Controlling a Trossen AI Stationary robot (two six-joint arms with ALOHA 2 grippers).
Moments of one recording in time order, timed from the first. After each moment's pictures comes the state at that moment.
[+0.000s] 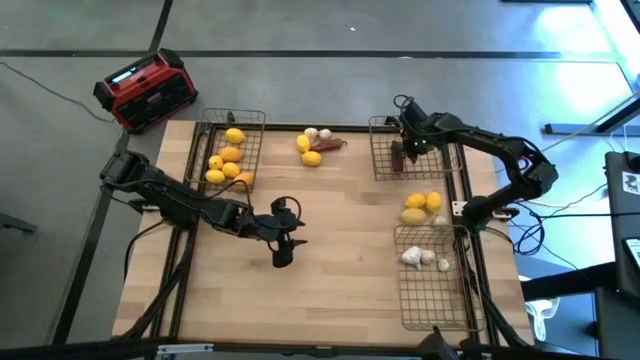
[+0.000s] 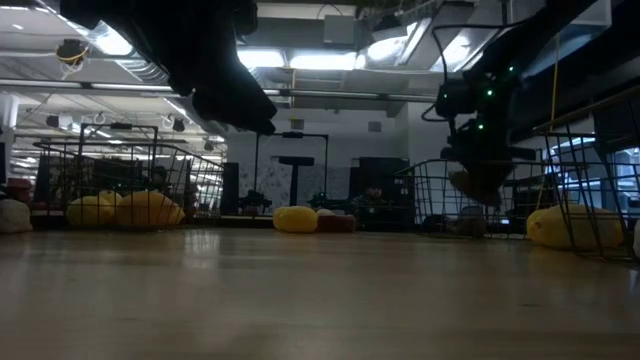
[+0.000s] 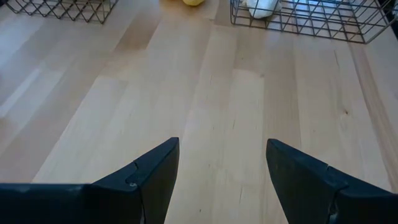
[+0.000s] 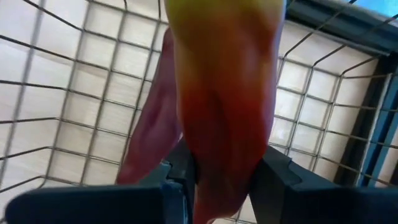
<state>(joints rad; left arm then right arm) -0.27 1.44 0.76 0.01 -0.35 -0.34 -0.85 1.48 0.97 -0.77 0.16 0.34</state>
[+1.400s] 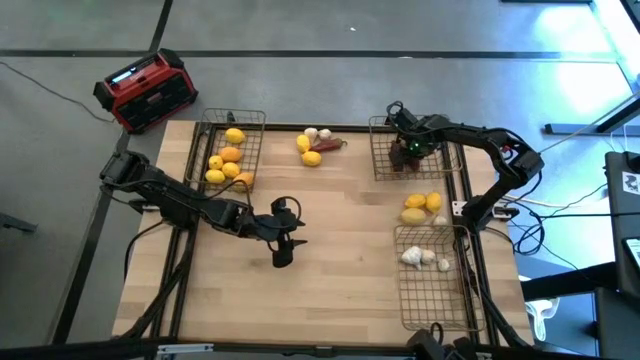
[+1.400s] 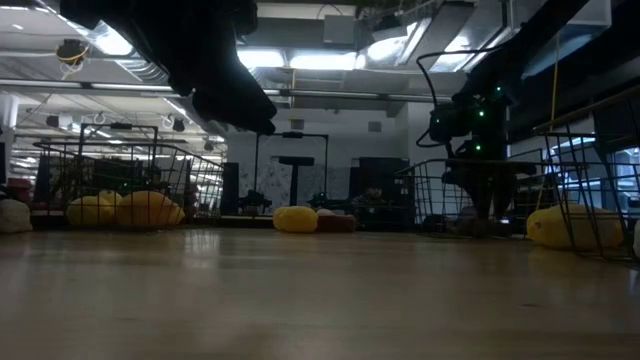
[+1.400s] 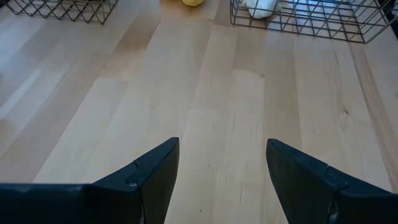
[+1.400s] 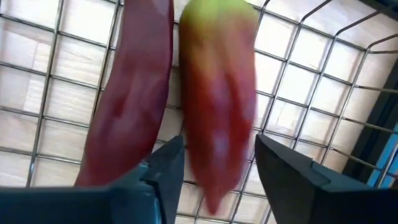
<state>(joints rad) -0.27 1.44 0.76 0.01 -0.34 -0.33 -0.85 1.61 0.97 -0.78 0.19 0.33</state>
